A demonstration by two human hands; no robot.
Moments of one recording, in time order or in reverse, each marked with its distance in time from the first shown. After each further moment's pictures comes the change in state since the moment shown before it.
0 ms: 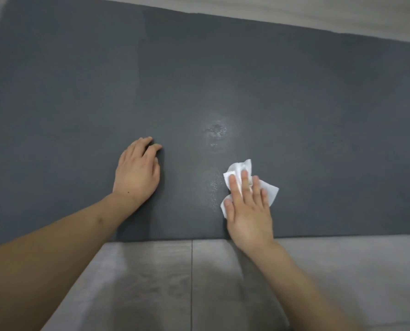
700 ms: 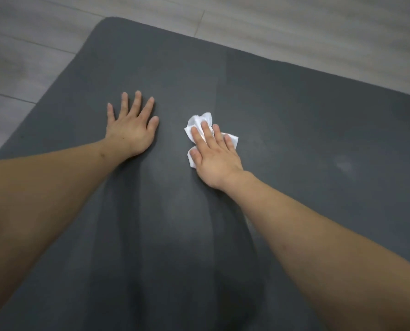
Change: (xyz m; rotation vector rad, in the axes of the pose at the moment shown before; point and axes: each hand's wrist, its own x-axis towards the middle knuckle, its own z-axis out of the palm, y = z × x) left_hand 0.213 -0.226 -0.056 0.187 -0.187 -0.339; right_hand 0.310 -0.255 -0.007 -0.110 -0.160 -0.473
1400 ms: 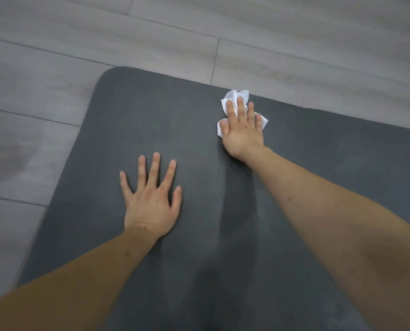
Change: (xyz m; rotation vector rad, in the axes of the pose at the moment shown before) left_hand 0.069 -0.012 -0.016 0.047 -0.038 0.021; right_hand 0.277 0.049 -0.098 0.086 0.017 0.297
